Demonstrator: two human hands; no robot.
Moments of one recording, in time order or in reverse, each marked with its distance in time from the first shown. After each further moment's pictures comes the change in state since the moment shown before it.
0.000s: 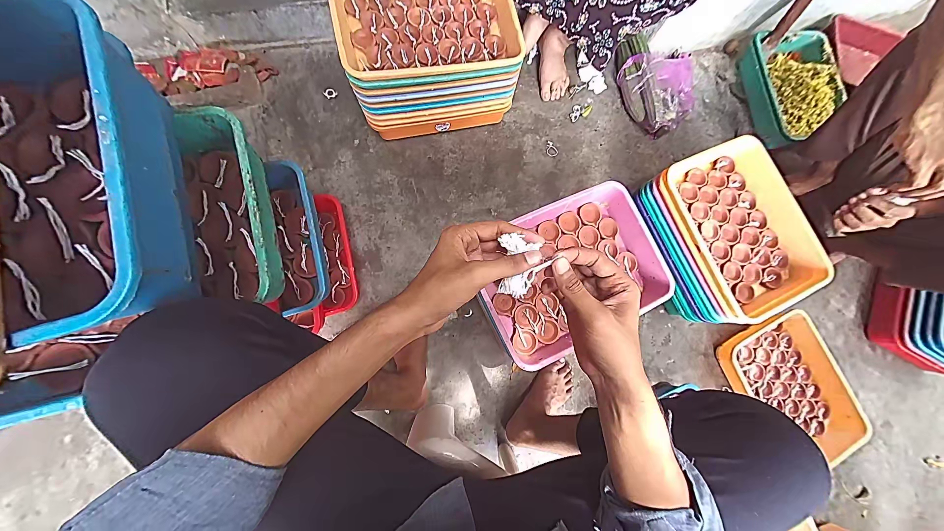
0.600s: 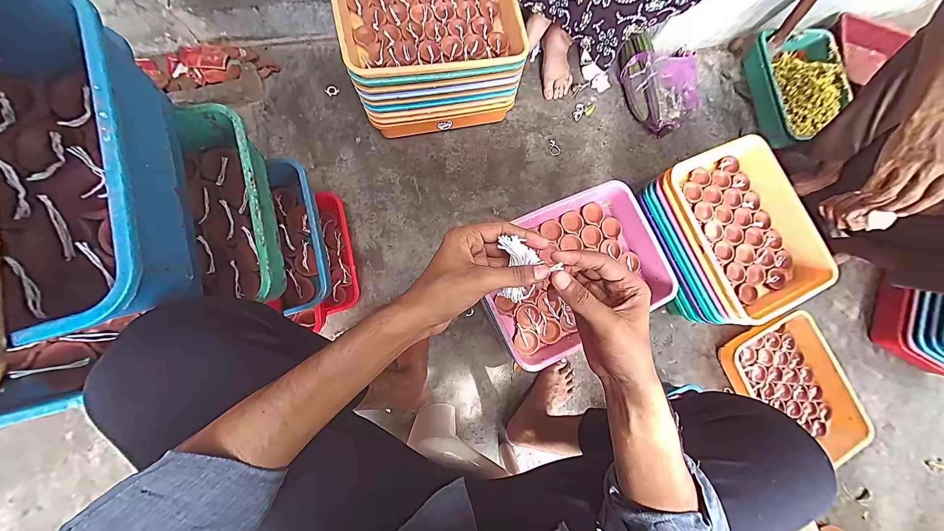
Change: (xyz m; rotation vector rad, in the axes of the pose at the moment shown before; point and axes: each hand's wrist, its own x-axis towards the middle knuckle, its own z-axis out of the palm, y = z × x) left_hand 0.001 -0.002 0.000 -0.054 -0.007 -0.030; right_hand -0.001 -0.005 -0.006 -0.001 -0.086 -0.022
